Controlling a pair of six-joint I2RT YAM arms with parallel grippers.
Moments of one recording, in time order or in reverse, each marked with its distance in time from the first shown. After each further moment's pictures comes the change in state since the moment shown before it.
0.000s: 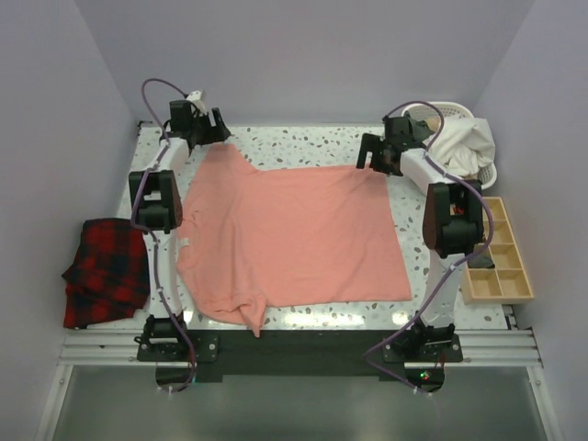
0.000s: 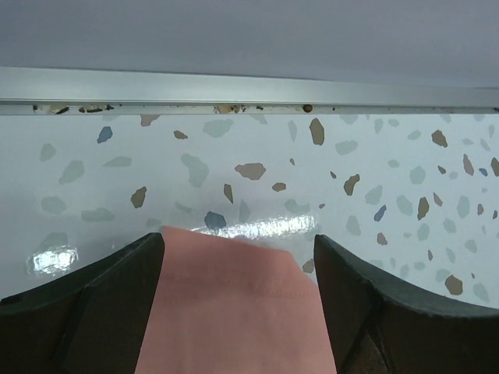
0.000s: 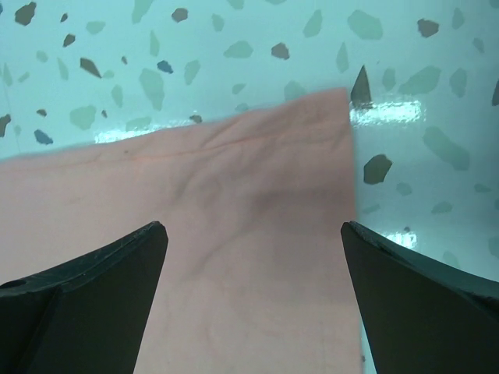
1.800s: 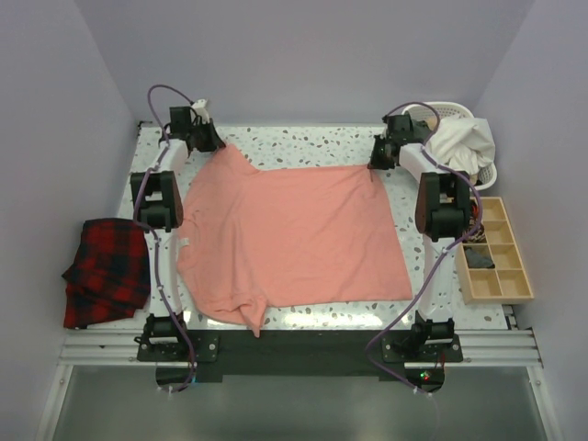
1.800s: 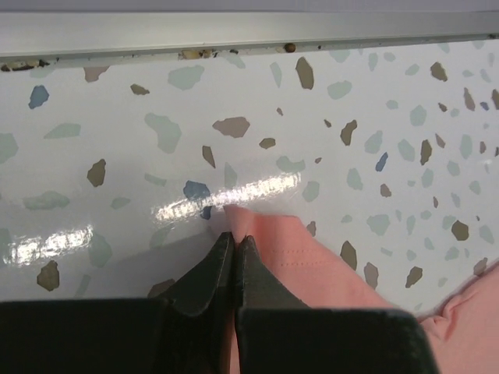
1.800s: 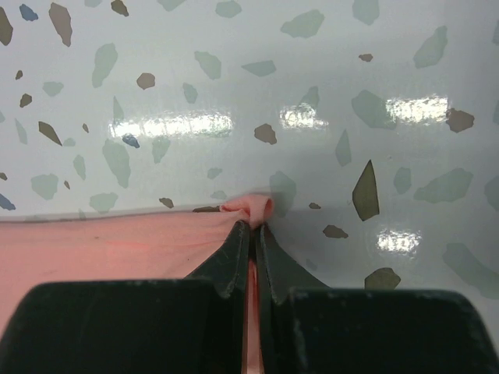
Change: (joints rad) left arm 0.018 0.097 0.086 -0.129 0.157 0.097; right arm -0.070 0.271 0.264 -0.021 -0.115 -0.028
